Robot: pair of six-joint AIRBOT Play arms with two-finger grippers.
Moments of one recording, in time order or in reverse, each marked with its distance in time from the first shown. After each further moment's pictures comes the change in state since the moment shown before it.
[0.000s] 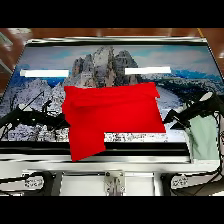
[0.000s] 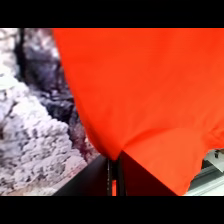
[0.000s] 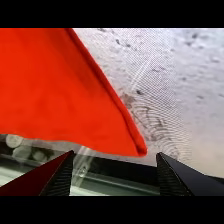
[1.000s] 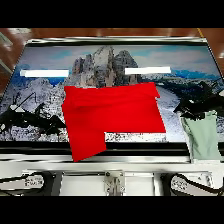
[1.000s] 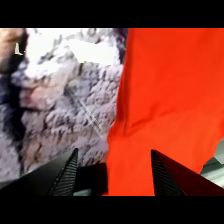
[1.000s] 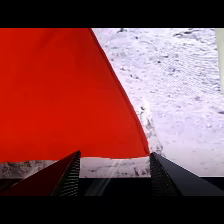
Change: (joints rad) left arm 0.104 0.001 0.006 0.085 -0.099 -0.036; right arm -0.036 0.288 0.006 -0.004 -0.105 0.027
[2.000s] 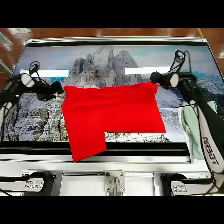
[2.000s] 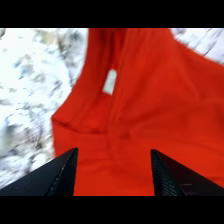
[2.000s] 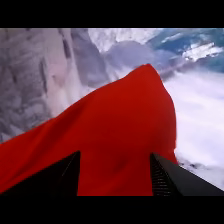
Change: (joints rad) left arm -0.278 -0.050 0.515 0.449 0.245 -0.559; right arm 0.480 -0.178 0.207 -0.379 -0.682 0.522
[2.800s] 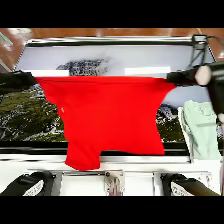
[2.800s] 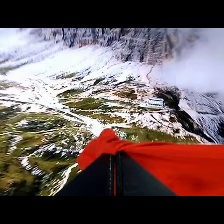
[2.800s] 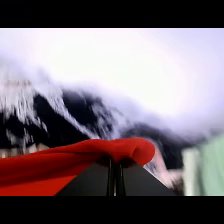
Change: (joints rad) left arm -0.175 0.534 -0.049 0.324 -0.049 -0.035; right arm 0.018 0.276 0.019 -0.216 0.336 -0.142
